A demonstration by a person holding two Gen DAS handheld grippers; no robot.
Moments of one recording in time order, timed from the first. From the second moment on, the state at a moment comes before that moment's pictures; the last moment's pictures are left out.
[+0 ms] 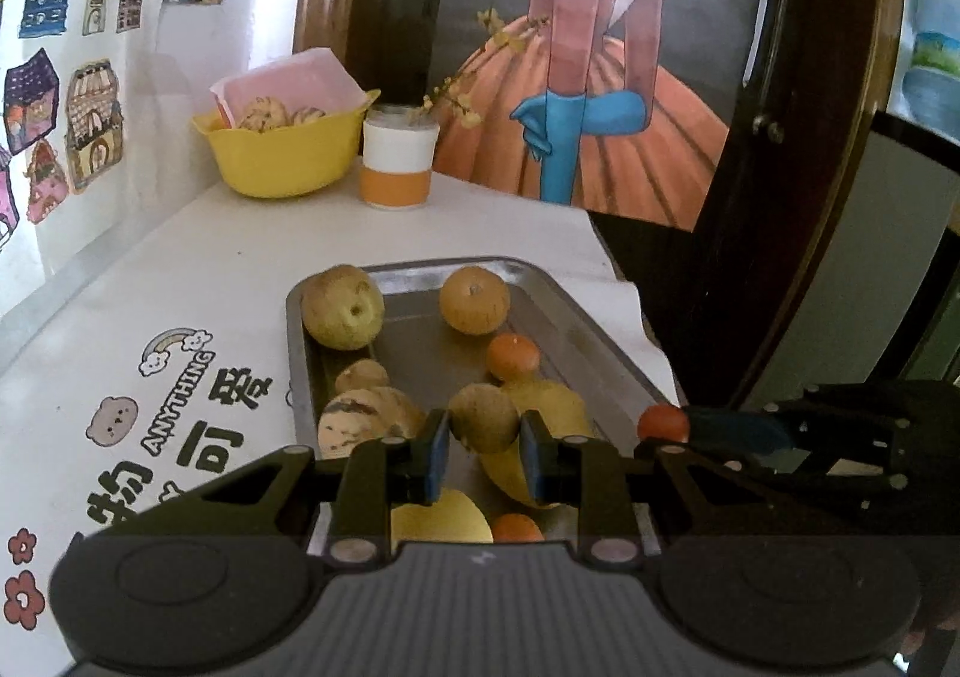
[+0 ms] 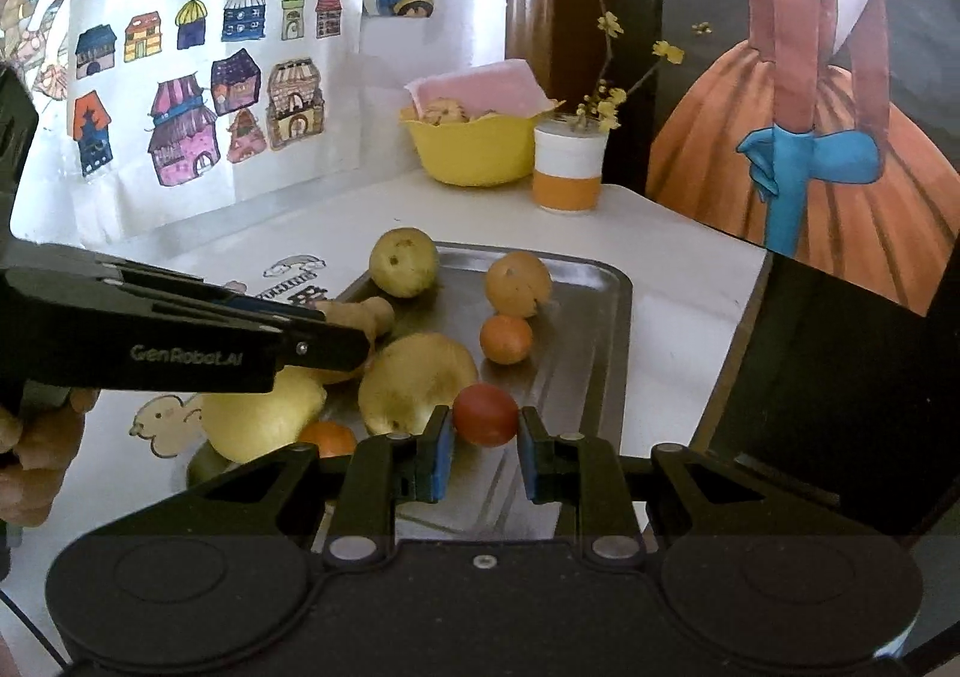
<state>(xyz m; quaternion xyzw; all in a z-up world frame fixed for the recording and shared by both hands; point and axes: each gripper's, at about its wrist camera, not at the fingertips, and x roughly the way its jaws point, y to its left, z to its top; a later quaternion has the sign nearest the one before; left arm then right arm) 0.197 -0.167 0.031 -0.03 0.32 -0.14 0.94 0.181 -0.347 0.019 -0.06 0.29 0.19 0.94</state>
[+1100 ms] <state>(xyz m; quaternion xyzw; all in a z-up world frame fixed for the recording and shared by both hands) 0.186 -0.165 0.034 -0.03 0.32 -0.15 0.93 0.165 -0.344 0.004 -0.03 0.30 0.16 0.94</state>
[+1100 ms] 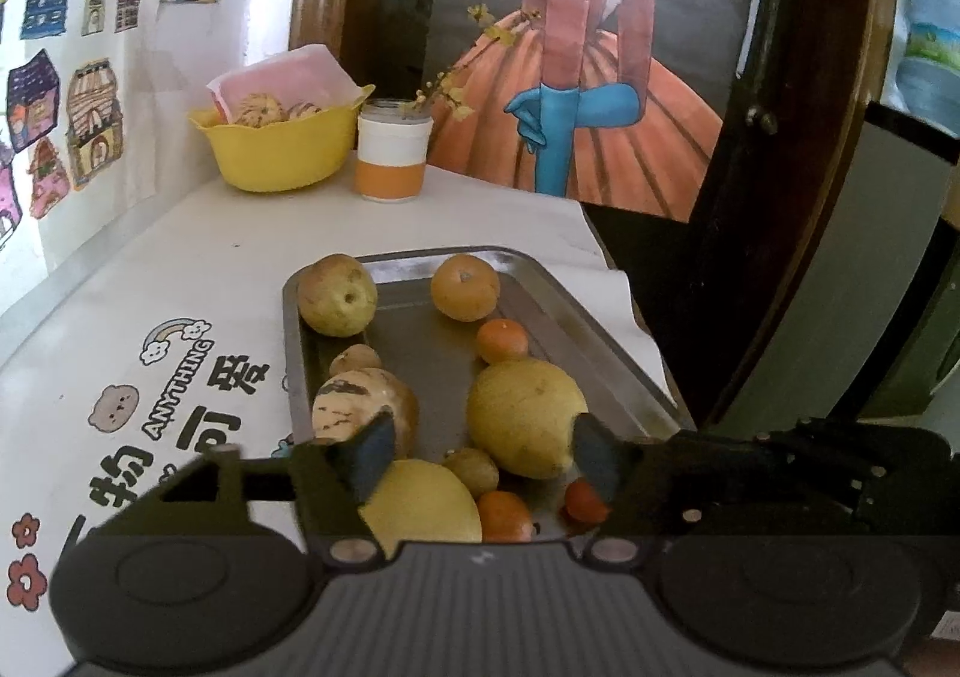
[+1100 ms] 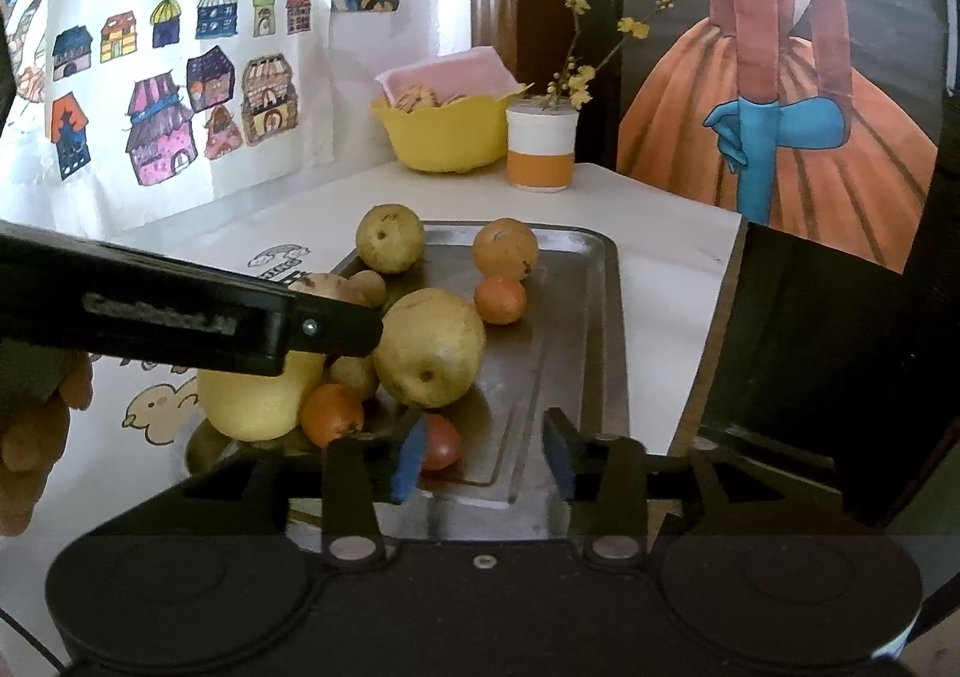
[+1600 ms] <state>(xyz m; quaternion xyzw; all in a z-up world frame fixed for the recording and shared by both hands) 0.176 -0.150 0.055 -0.05 0.29 -0.12 0.95 0.151 -0.350 0.023 -0.02 0.27 0.14 0.95</state>
